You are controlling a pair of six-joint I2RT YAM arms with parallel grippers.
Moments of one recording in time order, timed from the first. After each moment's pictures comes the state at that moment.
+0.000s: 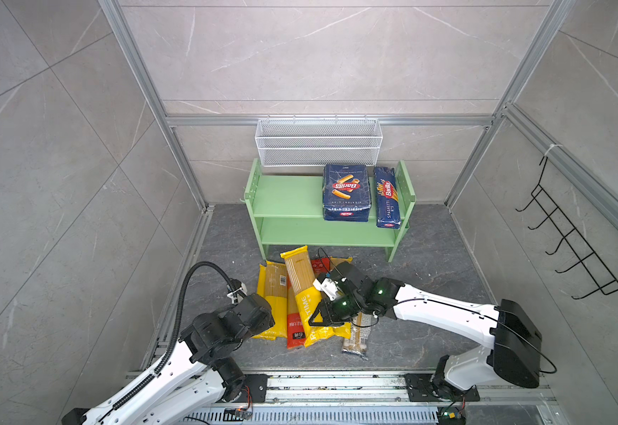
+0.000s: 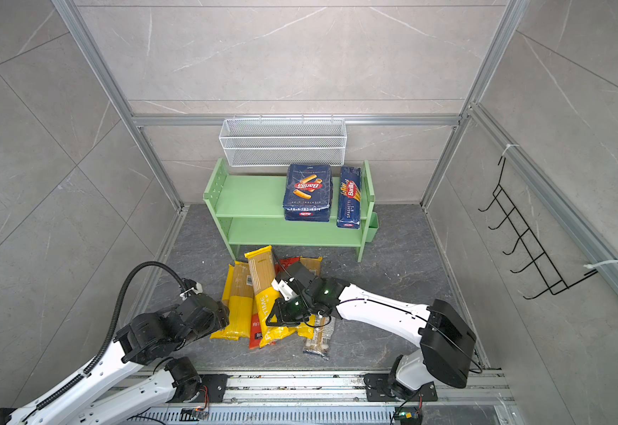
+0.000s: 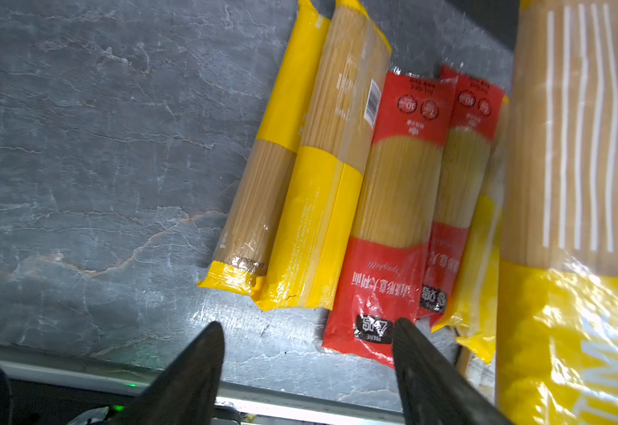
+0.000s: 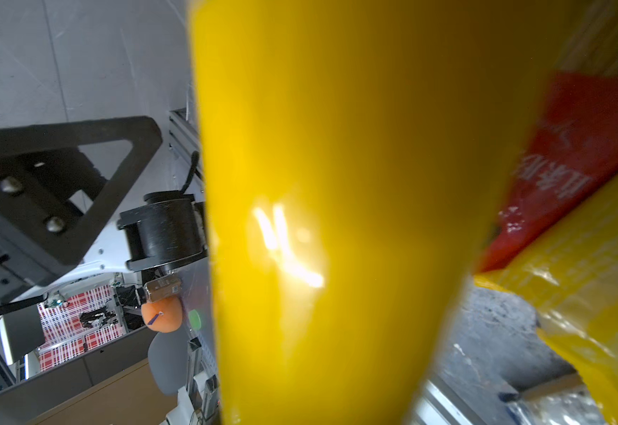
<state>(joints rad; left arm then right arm) -0.86 0.68 0.80 -1.18 -0.38 -1.12 0.99 1.47 1.09 -0.47 -0.52 0.82</state>
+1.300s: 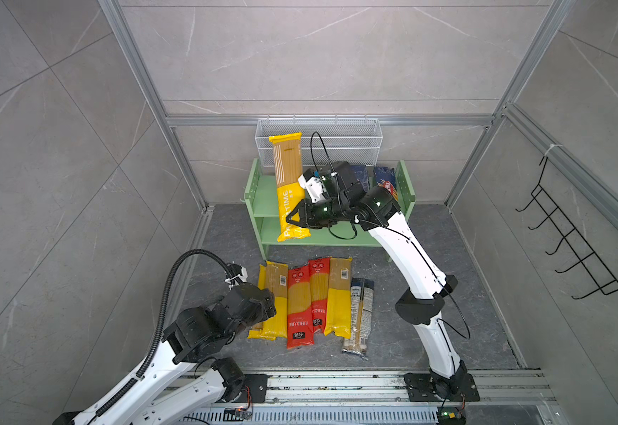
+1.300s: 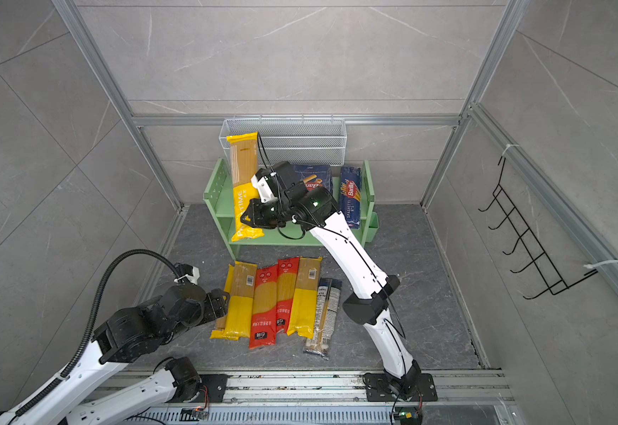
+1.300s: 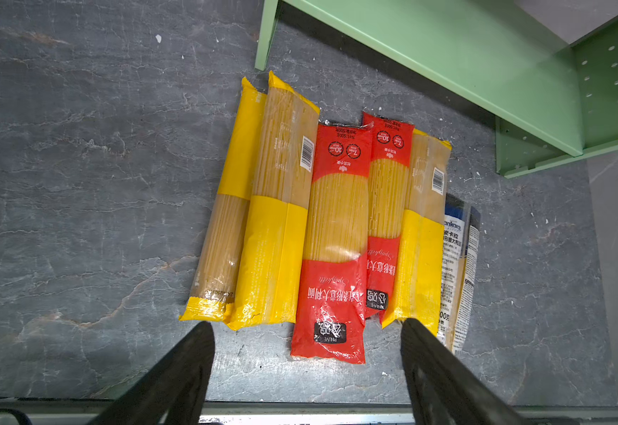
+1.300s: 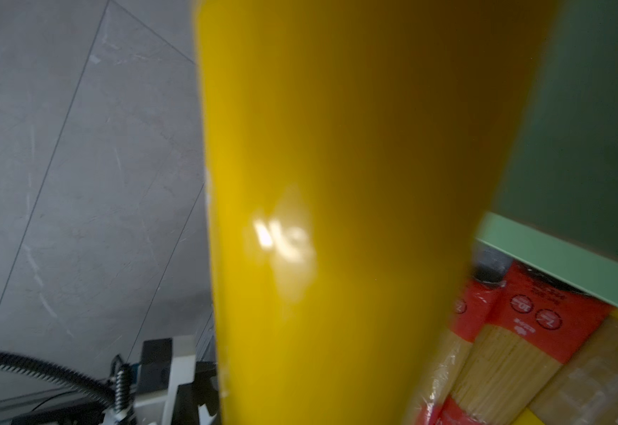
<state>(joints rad) -0.86 0.73 0.99 -1.16 -0.38 -0.96 0.77 2.25 2.86 -1.24 -0.34 0.60</state>
